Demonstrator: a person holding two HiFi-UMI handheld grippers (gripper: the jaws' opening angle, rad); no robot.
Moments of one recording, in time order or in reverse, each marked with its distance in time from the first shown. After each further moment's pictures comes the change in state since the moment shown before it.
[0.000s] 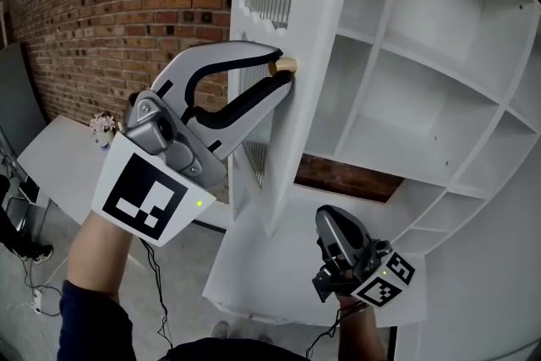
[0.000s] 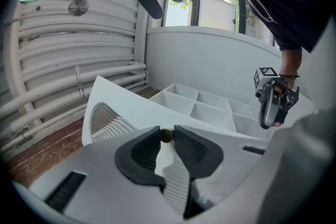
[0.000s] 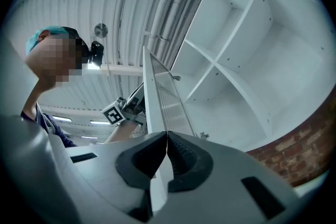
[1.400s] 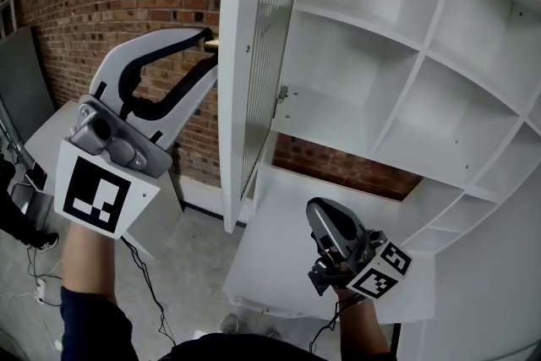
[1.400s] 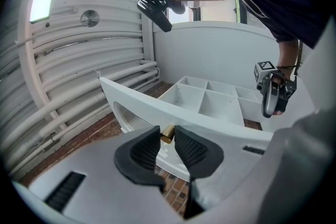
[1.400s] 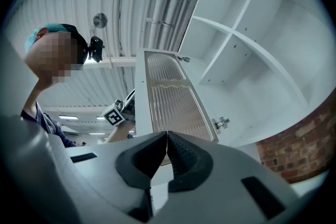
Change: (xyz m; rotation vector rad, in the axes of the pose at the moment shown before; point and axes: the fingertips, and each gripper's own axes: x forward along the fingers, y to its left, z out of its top) left arm -0.126 0.070 -0.052 0.042 0.053 0.157; right arm 0.077 0.044 -0.057 0.027 0.086 0.063
